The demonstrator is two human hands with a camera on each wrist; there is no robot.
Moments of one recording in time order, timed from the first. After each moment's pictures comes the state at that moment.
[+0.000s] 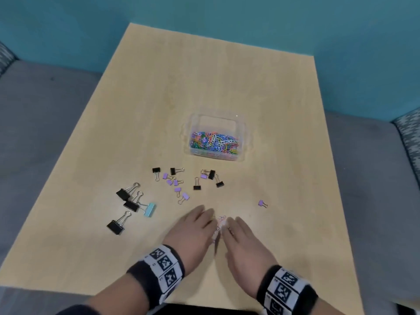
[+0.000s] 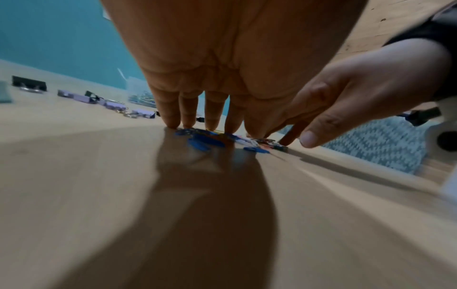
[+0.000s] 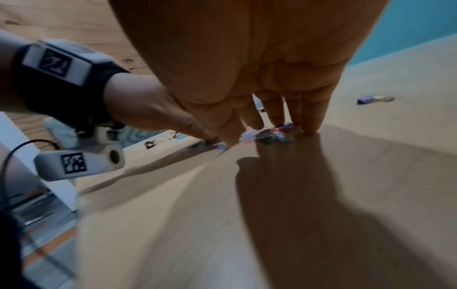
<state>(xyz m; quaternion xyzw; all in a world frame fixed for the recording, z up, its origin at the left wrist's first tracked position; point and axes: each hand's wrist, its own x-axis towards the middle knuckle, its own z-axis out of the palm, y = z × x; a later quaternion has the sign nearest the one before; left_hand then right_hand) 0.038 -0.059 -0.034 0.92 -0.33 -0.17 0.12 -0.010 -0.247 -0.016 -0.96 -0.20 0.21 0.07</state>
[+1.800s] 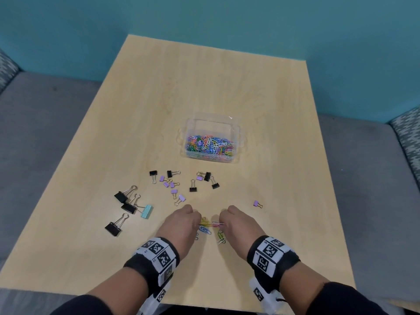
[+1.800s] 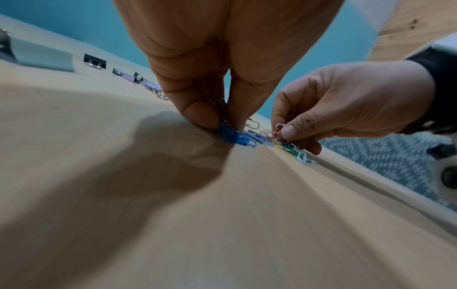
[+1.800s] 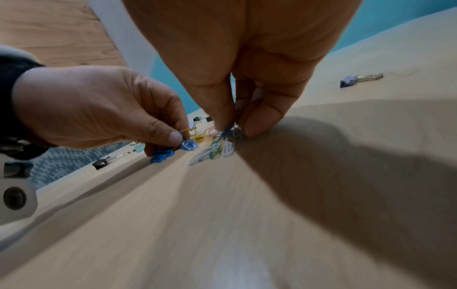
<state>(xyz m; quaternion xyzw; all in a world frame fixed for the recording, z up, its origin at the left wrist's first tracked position) 0.054 -0.060 -0.032 0.95 -0.17 -0.20 0.17 0.042 -0.252 -0.021 -0.95 -0.13 0.22 0.18</state>
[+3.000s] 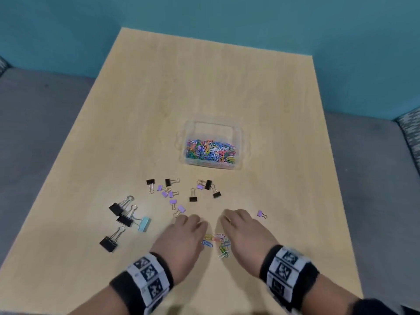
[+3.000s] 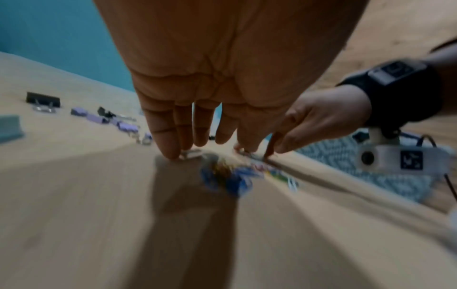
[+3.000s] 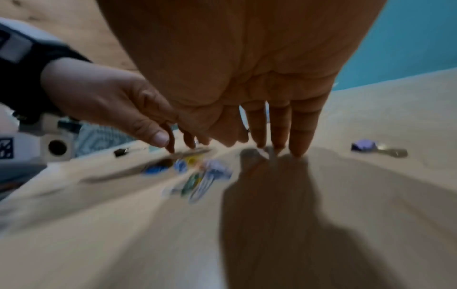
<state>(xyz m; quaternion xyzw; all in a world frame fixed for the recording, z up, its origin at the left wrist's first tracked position) 0.060 -0.053 -0.011 0.93 -0.28 -0.21 0.09 0.054 -0.261 0.002 -0.94 -0.23 0.24 0.06</state>
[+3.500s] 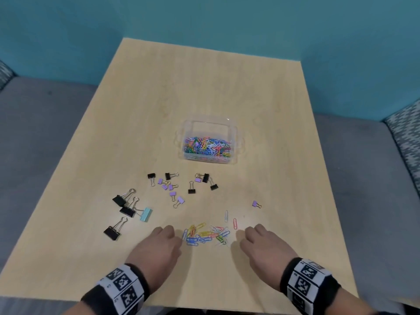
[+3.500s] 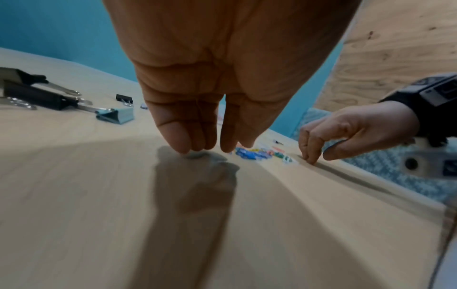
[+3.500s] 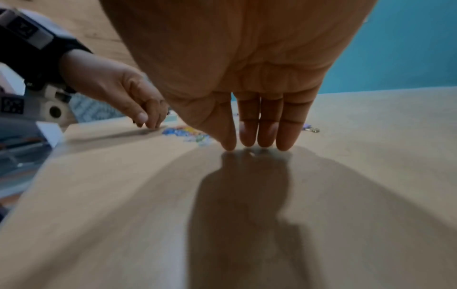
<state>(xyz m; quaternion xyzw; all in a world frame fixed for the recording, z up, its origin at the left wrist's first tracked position) 0.020 -0.010 -0.013 0.94 -0.28 -0.15 0.07 -0.006 -0.303 -0.001 -0.94 -0.26 0.21 -0.01</state>
